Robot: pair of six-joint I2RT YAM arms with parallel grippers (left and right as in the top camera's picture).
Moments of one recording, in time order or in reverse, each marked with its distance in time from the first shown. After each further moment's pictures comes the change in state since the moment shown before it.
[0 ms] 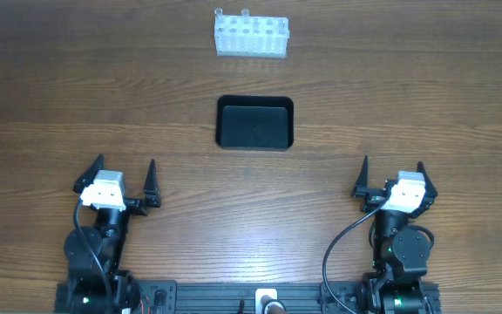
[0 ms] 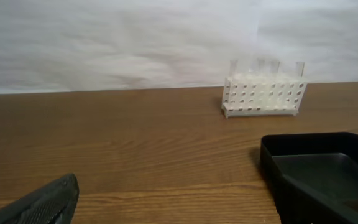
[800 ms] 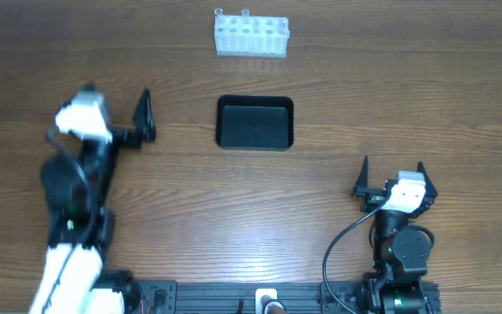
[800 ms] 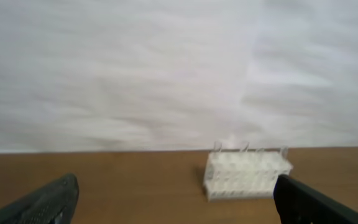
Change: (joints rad) left arm -0.022 0.874 0.449 0.515 0.054 -0.089; right arm -0.001 0.000 0.000 0.000 0.000 0.000
